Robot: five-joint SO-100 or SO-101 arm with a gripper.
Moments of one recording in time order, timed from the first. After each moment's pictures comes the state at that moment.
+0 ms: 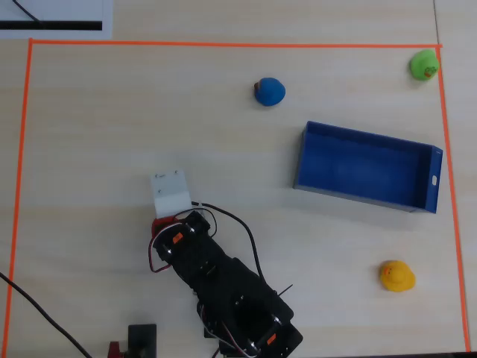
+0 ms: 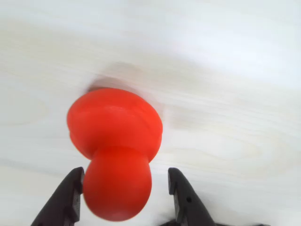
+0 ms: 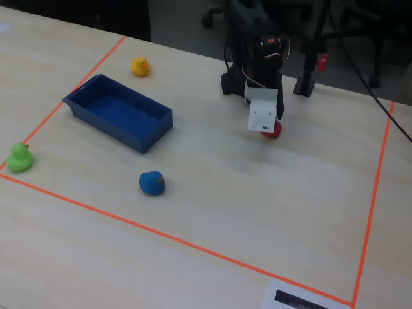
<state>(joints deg) -38.8 138.2 150.9 66.7 -57.5</state>
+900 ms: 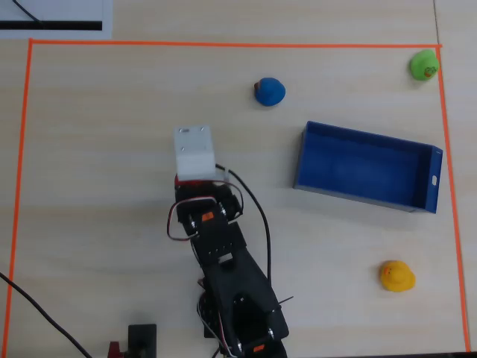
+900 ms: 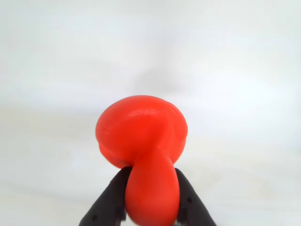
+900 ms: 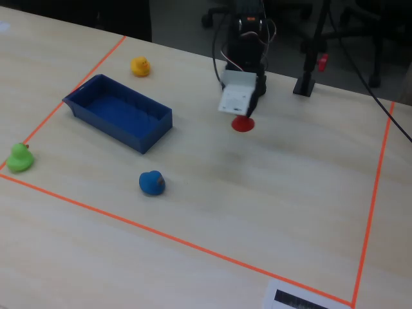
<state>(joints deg) -12.9 136.5 127.7 71.6 -73.5</state>
